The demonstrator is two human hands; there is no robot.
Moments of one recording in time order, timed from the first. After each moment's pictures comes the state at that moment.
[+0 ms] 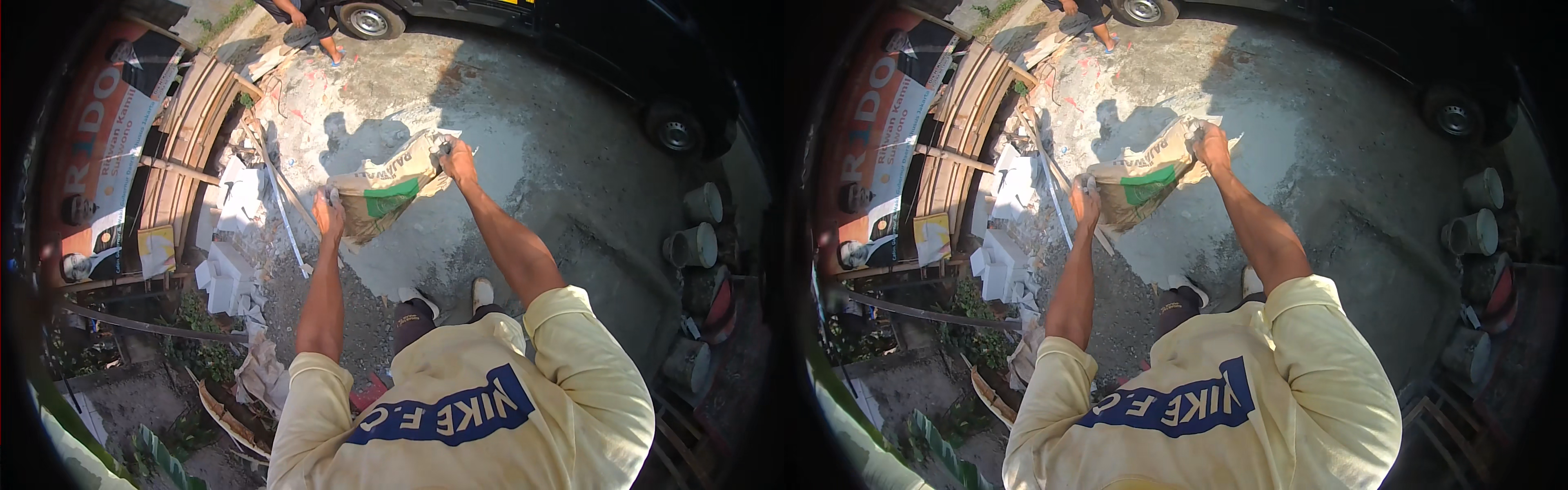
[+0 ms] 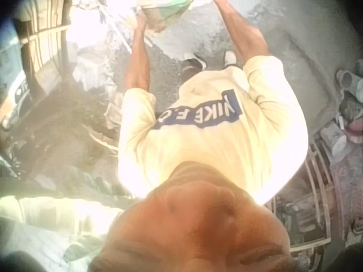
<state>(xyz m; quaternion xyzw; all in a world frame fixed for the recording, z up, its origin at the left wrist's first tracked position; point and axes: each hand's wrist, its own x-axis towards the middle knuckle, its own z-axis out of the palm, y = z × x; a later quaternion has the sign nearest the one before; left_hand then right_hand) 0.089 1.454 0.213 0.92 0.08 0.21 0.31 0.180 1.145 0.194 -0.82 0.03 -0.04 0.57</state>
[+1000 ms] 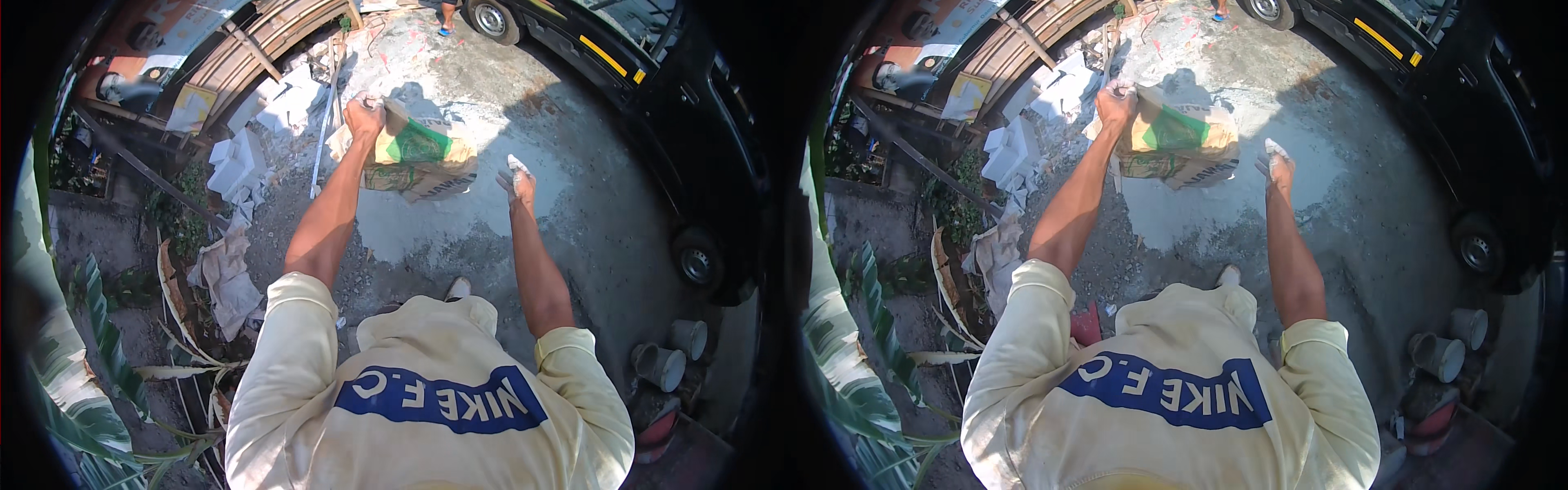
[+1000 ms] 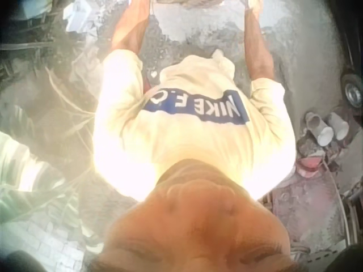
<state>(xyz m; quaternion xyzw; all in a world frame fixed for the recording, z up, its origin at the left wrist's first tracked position) 0.058 1.424 0.321 0.86 0.23 0.34 0.31 0.117 1.105 0.175 -0.50 0.15 0.15 0.84</state>
